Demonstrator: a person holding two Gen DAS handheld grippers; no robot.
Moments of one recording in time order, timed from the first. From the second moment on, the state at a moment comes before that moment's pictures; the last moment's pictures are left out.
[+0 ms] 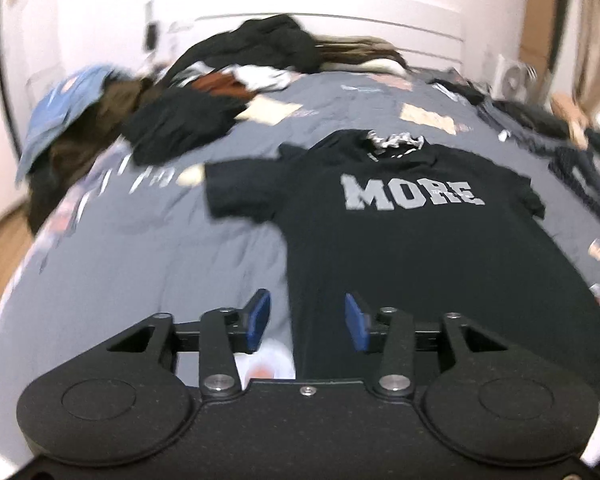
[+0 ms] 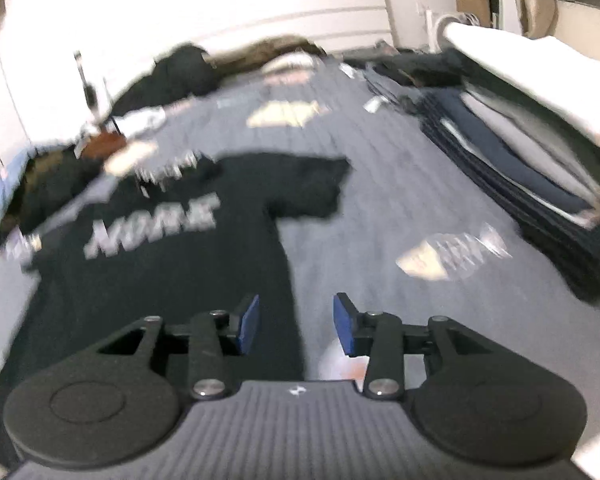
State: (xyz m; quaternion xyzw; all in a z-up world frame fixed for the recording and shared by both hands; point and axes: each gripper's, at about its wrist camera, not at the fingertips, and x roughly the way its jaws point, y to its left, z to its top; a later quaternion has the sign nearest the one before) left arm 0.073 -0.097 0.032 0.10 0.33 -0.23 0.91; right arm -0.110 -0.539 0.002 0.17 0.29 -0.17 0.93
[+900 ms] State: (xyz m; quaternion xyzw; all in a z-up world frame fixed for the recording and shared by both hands) left arm 0.389 -0.362 -0.075 0.15 0.36 -0.23 0.89; right arm 0.035 -0.547 -0.038 0.26 0.20 -0.05 0.94
